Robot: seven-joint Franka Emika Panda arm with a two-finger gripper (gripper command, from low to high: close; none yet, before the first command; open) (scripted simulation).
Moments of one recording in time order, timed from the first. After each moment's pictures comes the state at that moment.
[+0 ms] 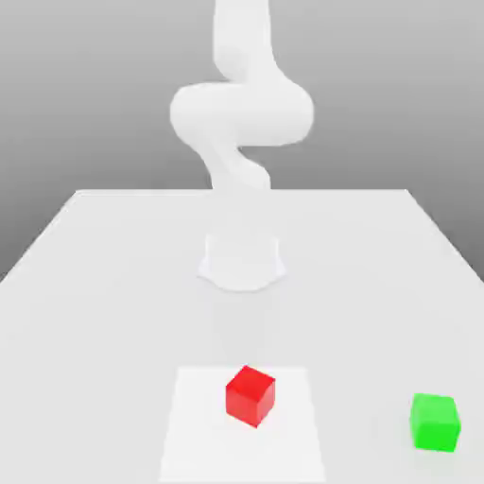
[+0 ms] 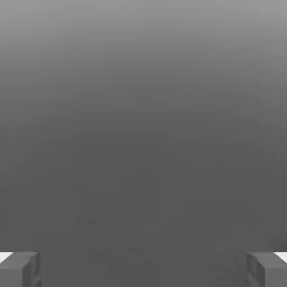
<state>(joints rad) 0.00 -0.72 0.01 -2.35 -0.04 2.35 0.73</state>
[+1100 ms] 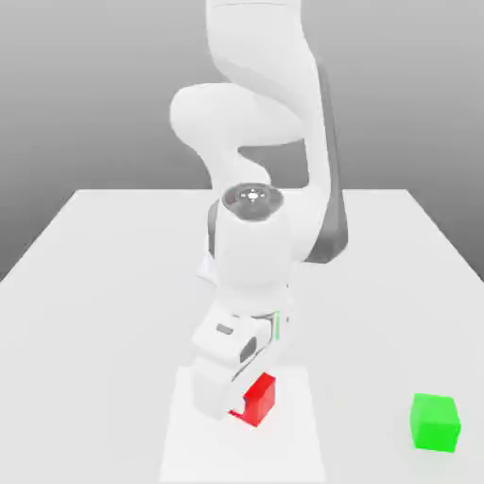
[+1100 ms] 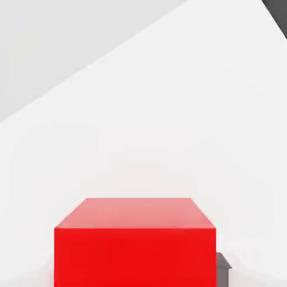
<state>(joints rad) 0.08 0.25 -0.03 -2.73 0.05 2.99 -0.22</state>
